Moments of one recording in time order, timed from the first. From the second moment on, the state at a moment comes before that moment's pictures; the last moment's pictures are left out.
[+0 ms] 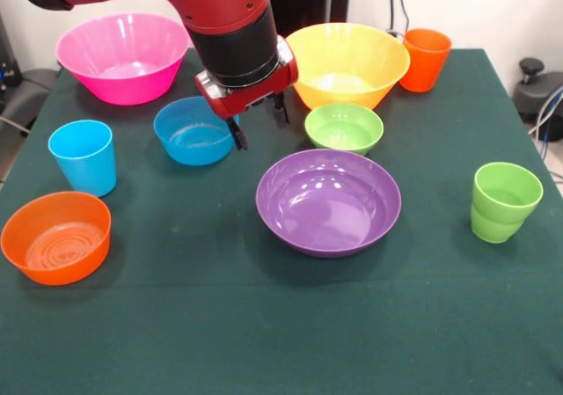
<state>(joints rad) -0.74 -0.47 0.66 1.46 -0.52 1.05 1.33</state>
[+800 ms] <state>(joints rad) -0.78 -0.47 0.70 1.46 -0.61 1.05 1.28</state>
